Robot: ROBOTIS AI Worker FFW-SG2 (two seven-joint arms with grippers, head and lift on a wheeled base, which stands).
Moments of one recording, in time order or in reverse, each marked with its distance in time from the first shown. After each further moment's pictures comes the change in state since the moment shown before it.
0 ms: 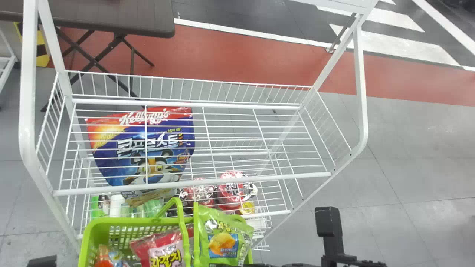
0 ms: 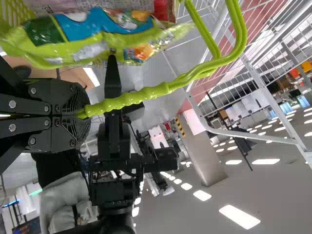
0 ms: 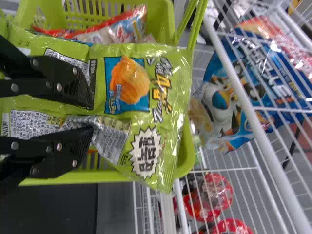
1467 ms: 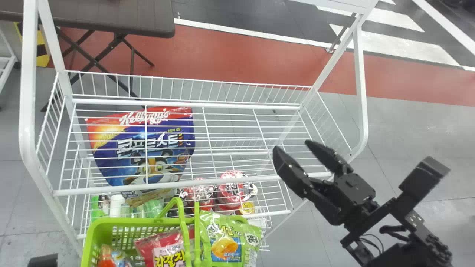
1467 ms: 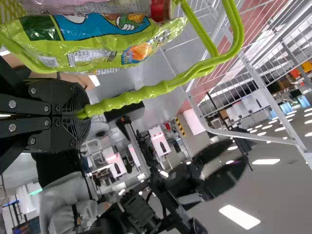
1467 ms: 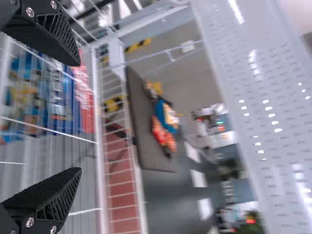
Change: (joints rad) left arm -0.007 0.000 0.000 0.006 0.005 0.005 -0.002; right arm 0.065 0.078 -0.026 -0.031 0.023 -1.053 -0.001
